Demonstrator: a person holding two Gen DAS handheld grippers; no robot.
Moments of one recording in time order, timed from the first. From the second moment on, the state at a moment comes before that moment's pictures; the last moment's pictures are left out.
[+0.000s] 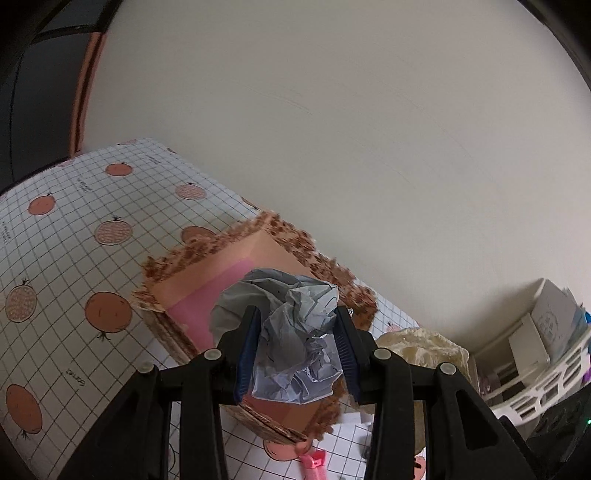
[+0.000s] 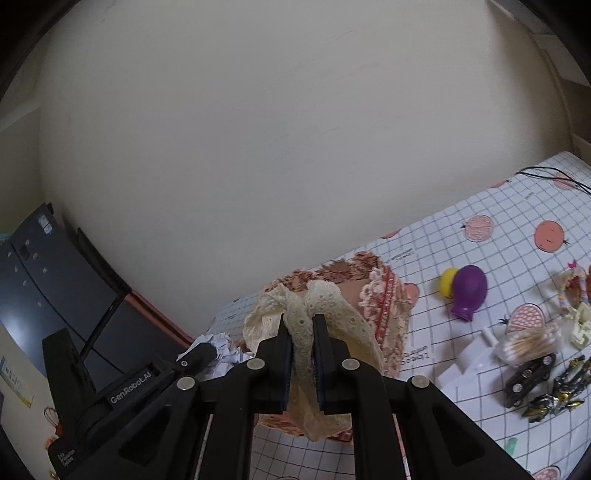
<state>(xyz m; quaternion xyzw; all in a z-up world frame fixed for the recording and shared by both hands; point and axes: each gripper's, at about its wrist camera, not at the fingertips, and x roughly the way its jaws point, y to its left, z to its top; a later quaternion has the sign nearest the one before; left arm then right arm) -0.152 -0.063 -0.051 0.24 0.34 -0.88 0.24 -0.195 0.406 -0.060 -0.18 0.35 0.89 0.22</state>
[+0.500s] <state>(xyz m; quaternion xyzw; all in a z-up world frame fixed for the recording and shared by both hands) -0.142 -0.085 -0.059 0.24 0.36 -0.86 0.27 -0.220 0.392 -0.068 -0.22 0.31 0.90 0.21</state>
